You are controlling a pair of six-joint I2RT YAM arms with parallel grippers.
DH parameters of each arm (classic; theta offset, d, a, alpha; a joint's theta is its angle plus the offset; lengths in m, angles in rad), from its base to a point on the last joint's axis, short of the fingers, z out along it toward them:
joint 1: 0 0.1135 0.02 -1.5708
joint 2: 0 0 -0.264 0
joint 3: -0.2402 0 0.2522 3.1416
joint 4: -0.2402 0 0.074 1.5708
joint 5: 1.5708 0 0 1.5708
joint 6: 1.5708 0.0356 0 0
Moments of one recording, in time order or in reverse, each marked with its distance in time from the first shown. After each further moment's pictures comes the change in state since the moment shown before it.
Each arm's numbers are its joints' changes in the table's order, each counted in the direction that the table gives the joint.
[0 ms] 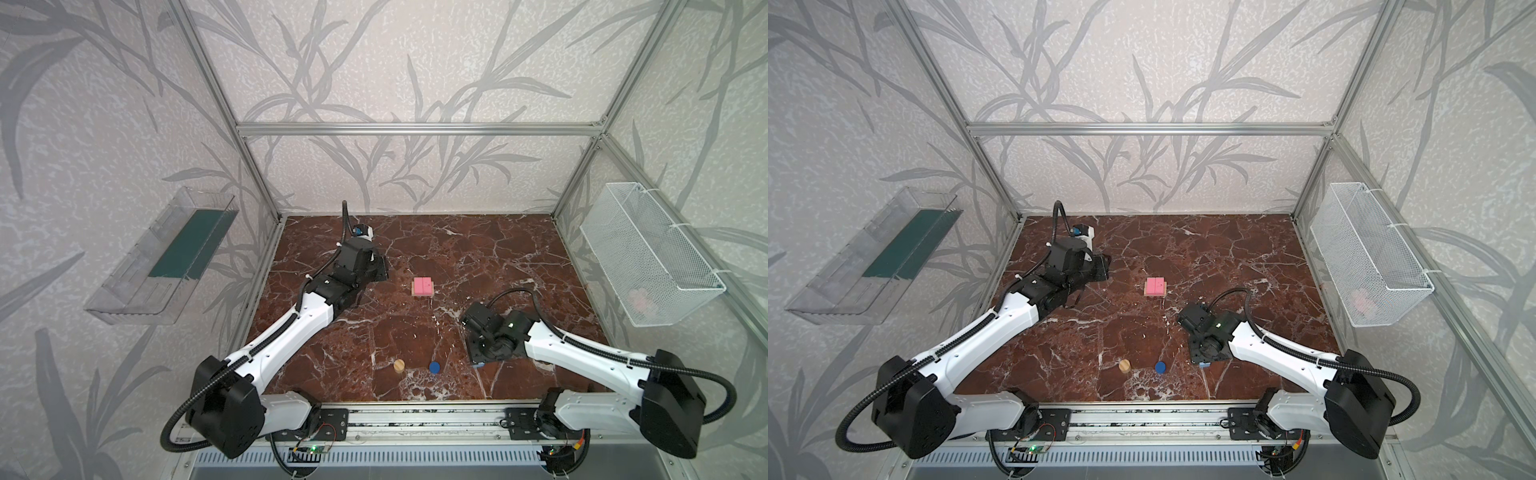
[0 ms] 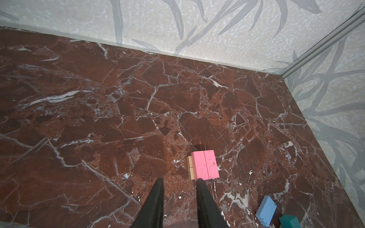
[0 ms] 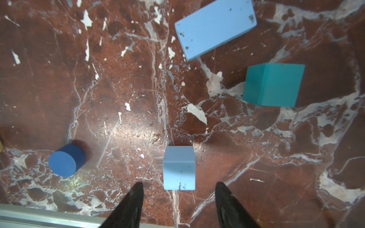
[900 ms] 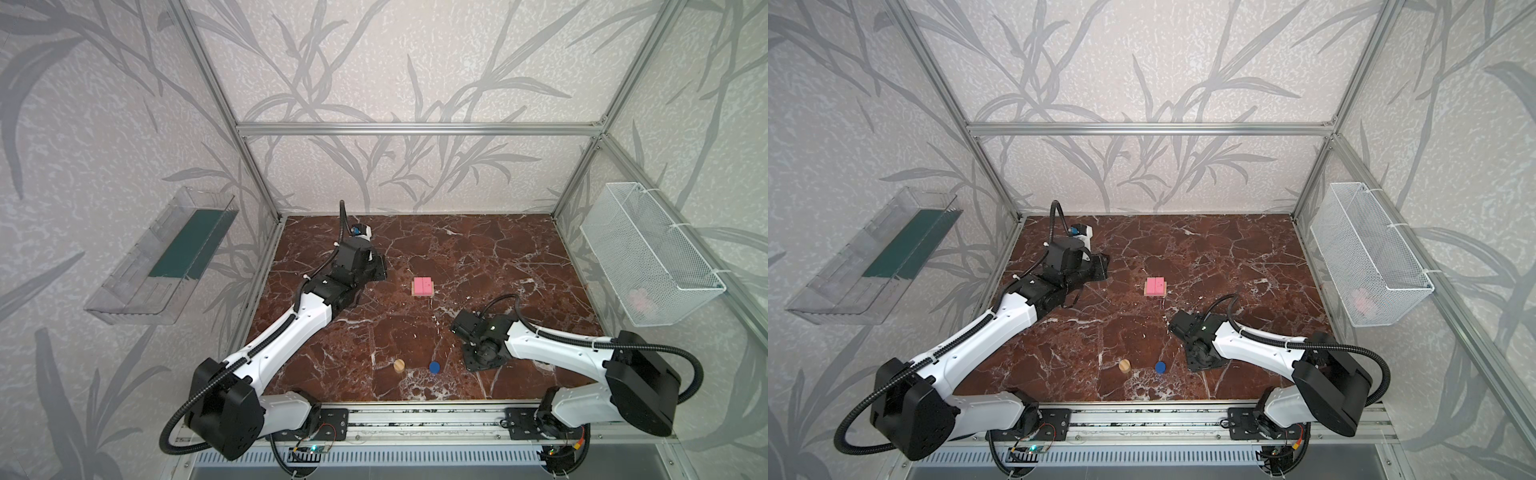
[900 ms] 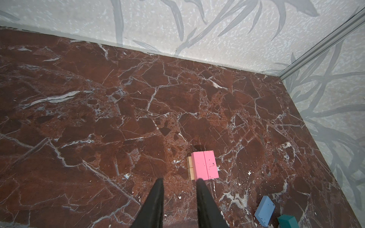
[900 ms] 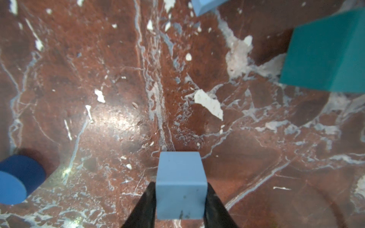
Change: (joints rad) left arm 0.012 -0.006 0.001 0.000 0.015 0.000; right arm 0.037 0.135 0.035 0.060 -0.019 0.041
